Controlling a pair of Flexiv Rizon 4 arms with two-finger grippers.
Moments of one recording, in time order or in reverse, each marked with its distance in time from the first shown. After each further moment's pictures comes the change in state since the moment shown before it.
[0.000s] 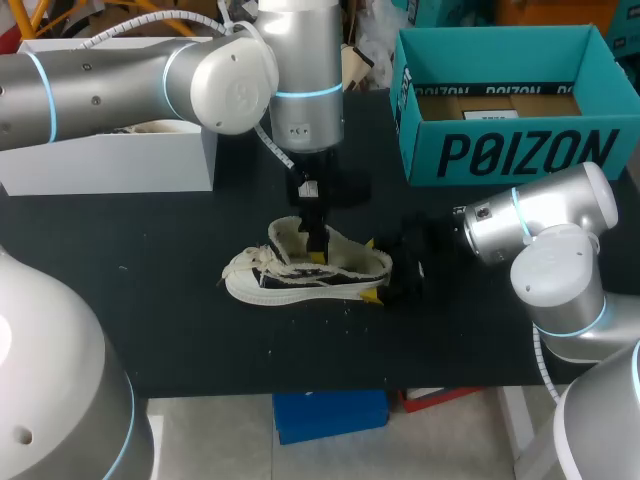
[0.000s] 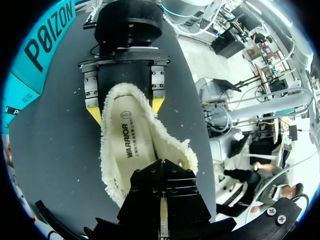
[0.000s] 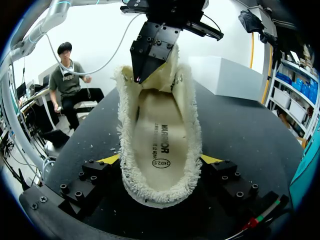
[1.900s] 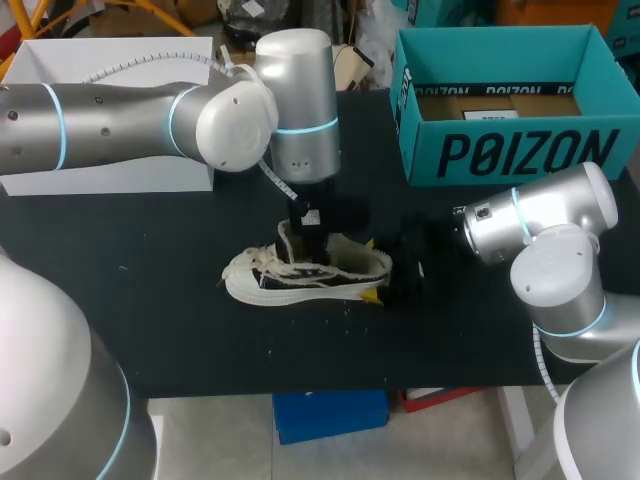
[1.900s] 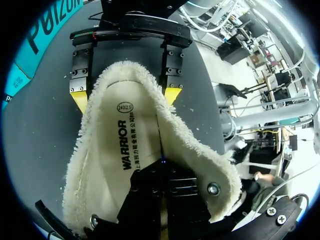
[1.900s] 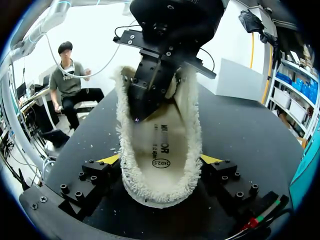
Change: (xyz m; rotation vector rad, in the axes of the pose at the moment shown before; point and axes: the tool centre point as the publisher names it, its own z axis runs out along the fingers) left arm -0.014 0.001 0.051 0.033 -0.004 -0.072; right arm 0.000 0.000 0.000 0.000 0.000 0.000
